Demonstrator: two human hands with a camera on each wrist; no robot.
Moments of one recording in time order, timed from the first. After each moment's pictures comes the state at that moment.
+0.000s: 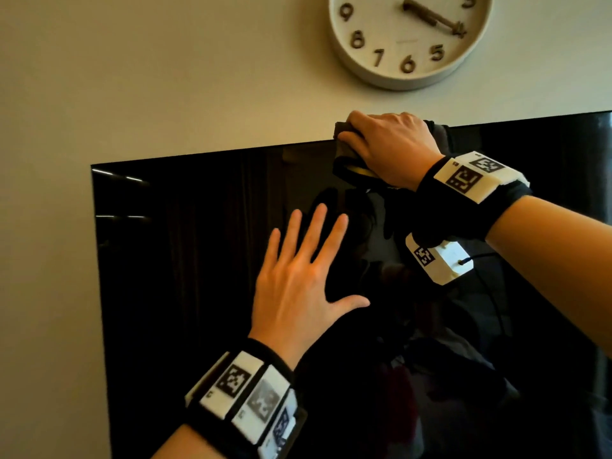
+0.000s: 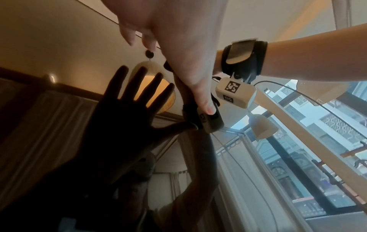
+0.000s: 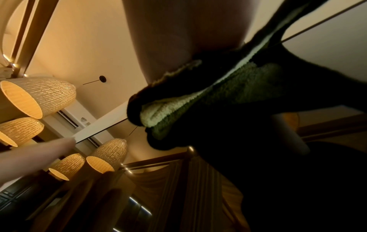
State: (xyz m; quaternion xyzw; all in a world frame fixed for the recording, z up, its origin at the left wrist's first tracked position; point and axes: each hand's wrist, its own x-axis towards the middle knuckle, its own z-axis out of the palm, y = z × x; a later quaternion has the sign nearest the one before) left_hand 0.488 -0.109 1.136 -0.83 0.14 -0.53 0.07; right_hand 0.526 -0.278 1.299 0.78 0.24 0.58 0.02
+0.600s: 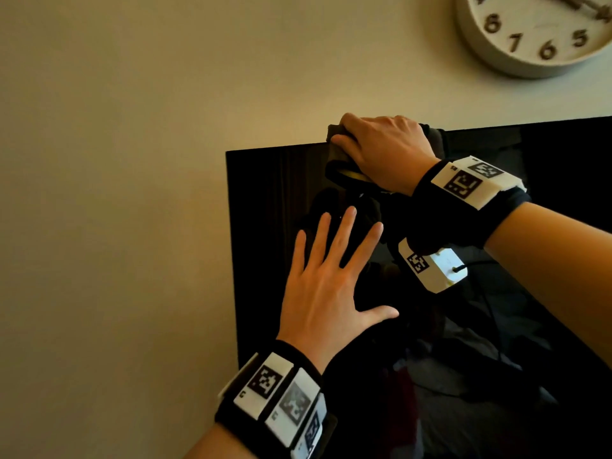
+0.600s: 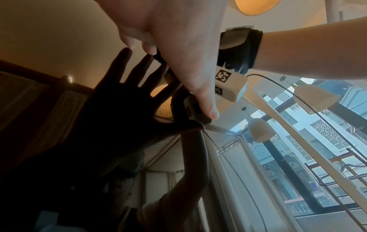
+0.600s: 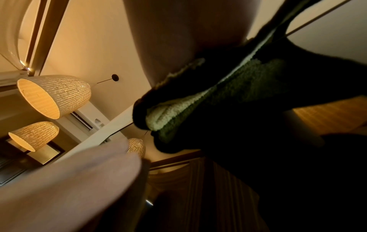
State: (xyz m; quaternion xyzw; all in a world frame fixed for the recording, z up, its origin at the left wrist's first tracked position) left_hand 0.492 0.064 1.133 -0.83 0.17 -0.52 0.08; right_hand 0.518 -0.069 1.299 0.78 0.25 0.58 0.02
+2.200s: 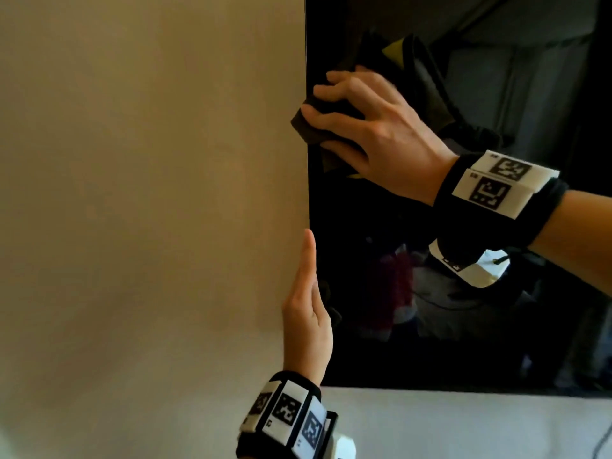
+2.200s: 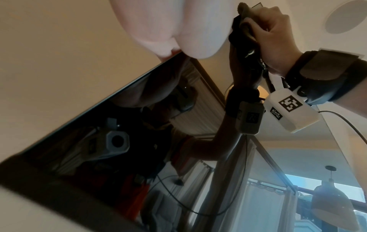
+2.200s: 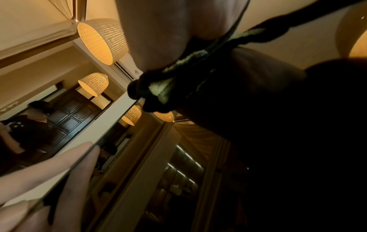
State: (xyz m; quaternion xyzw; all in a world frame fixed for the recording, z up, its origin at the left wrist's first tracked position) left_hand 0.489 0.168 0.910 -0.70 0.20 -0.43 -0.53; right_hand 0.536 0.045 1.119 0.67 0.46 0.58 0.03
